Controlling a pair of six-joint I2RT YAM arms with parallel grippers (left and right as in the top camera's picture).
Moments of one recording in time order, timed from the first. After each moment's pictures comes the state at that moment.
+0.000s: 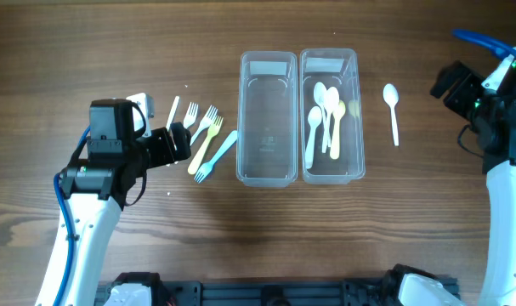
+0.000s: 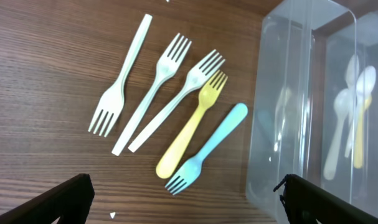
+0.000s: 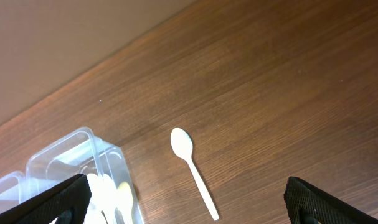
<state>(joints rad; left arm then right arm) -0.04 1.16 0.92 -0.73 0.19 -0.29 -0.30 1.29 1.21 -0.66 -0.07 0.29</state>
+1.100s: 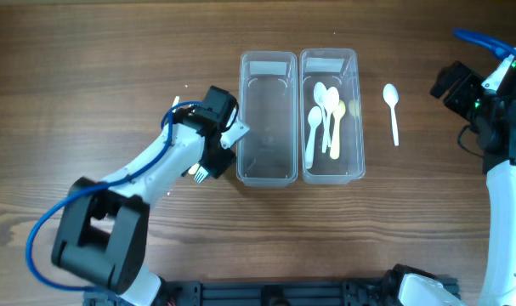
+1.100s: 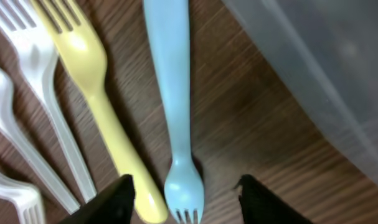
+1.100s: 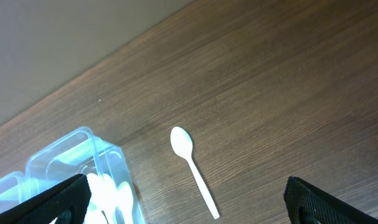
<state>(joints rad) -0.43 1.75 1.09 -0.77 -0.06 0.34 -0.30 1.29 1.21 -0.66 -0.07 0.30</state>
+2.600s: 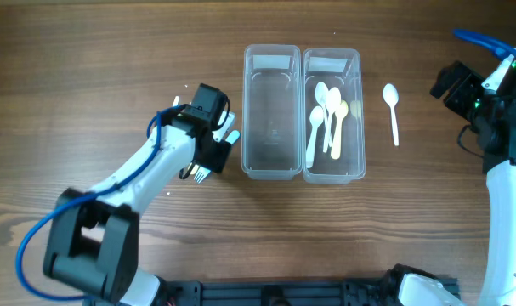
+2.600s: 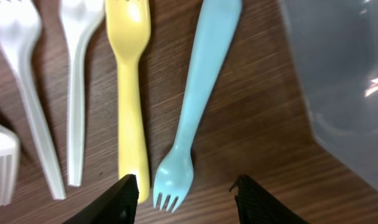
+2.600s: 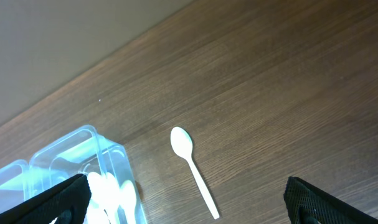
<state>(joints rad) -0.39 1.68 1.07 -0.78 -0.02 0.02 -0.30 1.29 1.21 -0.66 -0.07 0.30</state>
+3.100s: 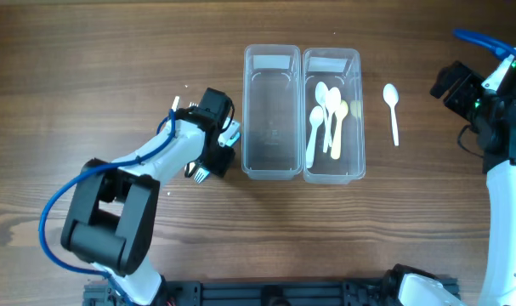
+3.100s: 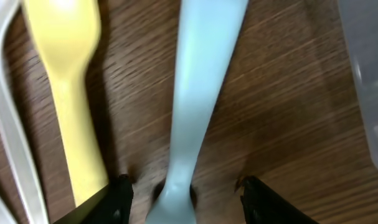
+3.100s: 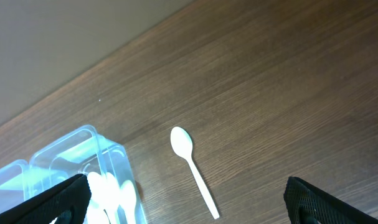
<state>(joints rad) -0.39 1.83 1.07 -0.72 -0.01 0.12 -0.30 1.29 1.21 -0.66 -0.07 0.30</state>
